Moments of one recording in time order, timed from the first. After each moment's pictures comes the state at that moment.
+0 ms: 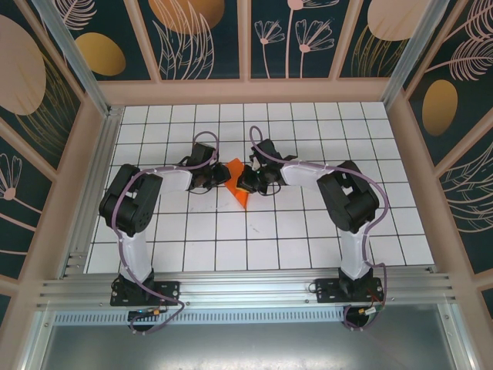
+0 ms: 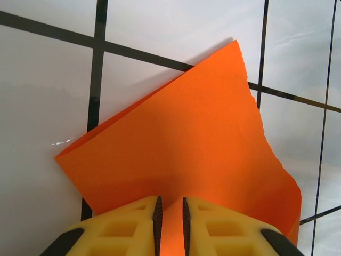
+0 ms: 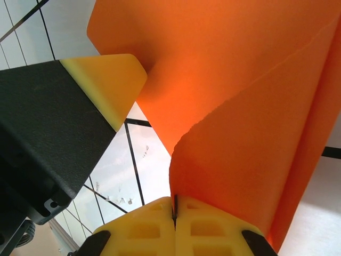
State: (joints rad) left arm -0.43 1.94 1.04 0.01 0.27 -0.77; right arm 0.64 1.98 1.25 -0.25 -0.49 0.89
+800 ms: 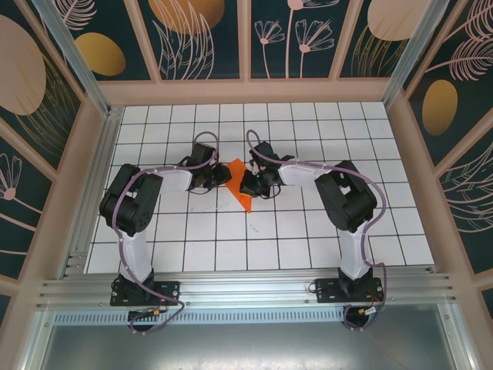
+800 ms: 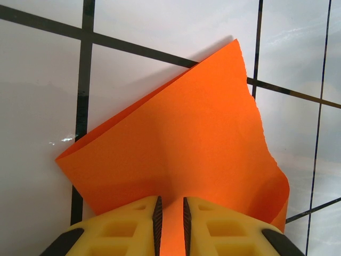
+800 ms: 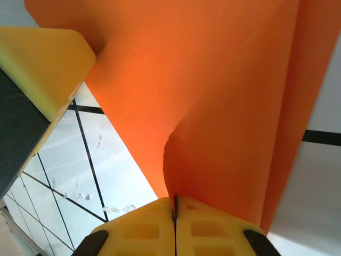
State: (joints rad) left arm -0.43 1.95 1.04 0.01 0.29 -0.77; right arm 0.65 2.00 1.27 -0.35 -0.43 0.82
